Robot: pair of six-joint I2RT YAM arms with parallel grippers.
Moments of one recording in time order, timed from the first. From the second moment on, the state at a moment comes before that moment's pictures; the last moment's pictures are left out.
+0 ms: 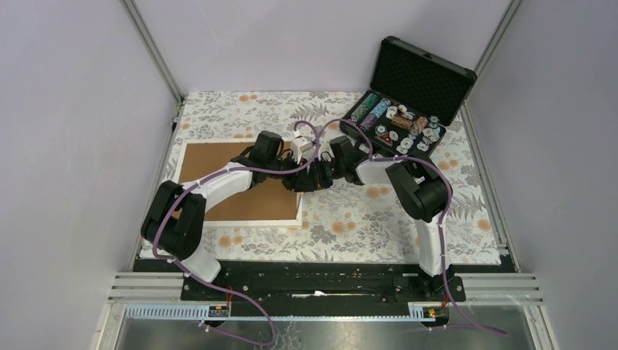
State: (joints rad) left arm -0.49 1.60 0.97 -0.14 0.76 0.02; right arm 0.59 2.09 1.17 0.17 -0.72 0.51
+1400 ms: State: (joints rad) left arm -0.19 1.31 0.89 0.15 0.99 -0.65; right arm 0.76 1.72 1.33 -0.18 -0.69 0.18
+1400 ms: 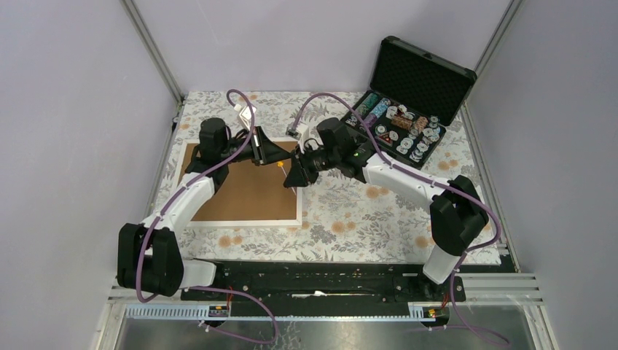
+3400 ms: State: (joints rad) left arm 0.19 1.32 1.02 -1.06 0.53 0.80; right arm 0.01 1.54 0.83 -0.62 -0.21 -0.40
